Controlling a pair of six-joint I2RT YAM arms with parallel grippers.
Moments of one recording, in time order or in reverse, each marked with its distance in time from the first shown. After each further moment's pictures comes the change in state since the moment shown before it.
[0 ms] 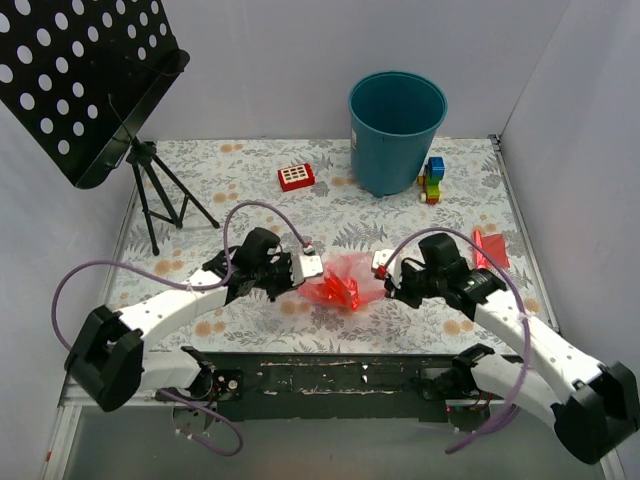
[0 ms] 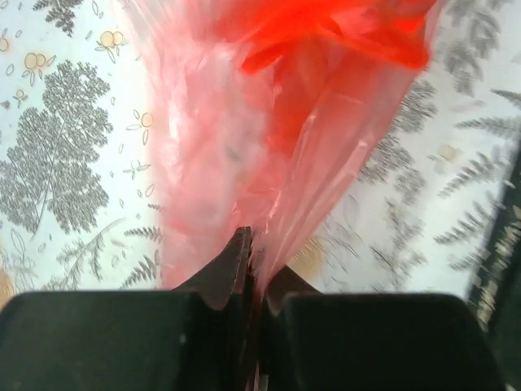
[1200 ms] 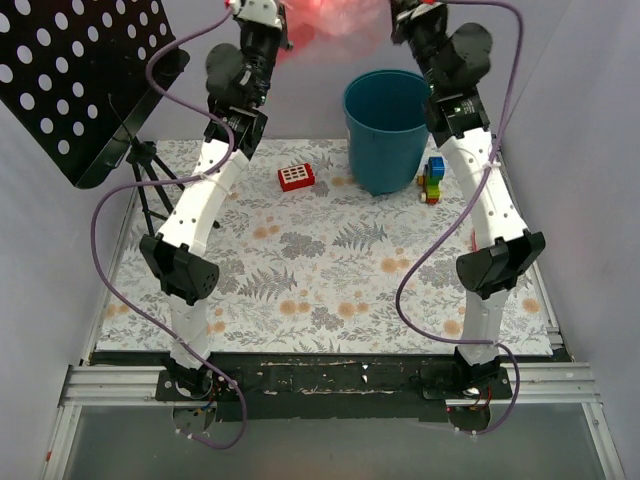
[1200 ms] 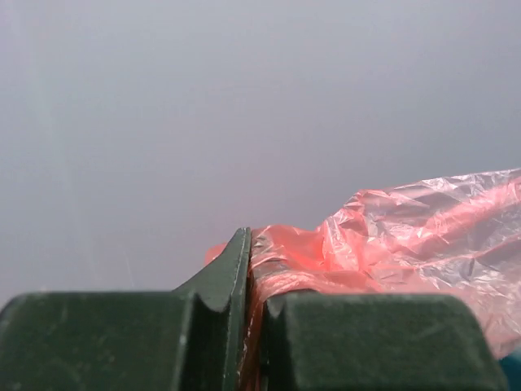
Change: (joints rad) left arm 0.216 0.761 1.615 0.339 -0.514 -0.441; right arm -0.192 1.000 1.677 0.505 0.309 0.518
